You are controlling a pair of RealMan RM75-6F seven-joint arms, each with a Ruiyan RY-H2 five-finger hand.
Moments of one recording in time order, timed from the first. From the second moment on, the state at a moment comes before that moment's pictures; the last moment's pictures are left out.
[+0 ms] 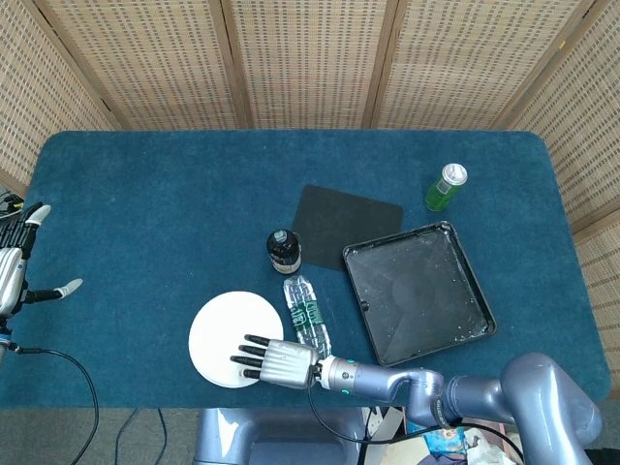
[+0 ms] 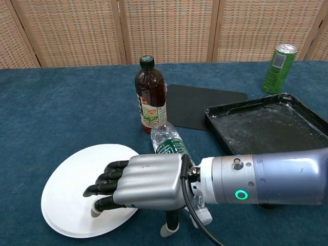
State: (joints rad) left arm -0.30 -1.09 -0.14 -1.52 1.35 1.33 -0.31; right arm 0.99 -1.77 0.02 -1.29 -1.92 0.75 -0.10
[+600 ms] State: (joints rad) left arm -0.29 -1.09 -0.15 -1.51 1.36 1.31 -0.31; right arm 1.01 -1.91 0.06 -1.11 -1.82 0.85 -0.11
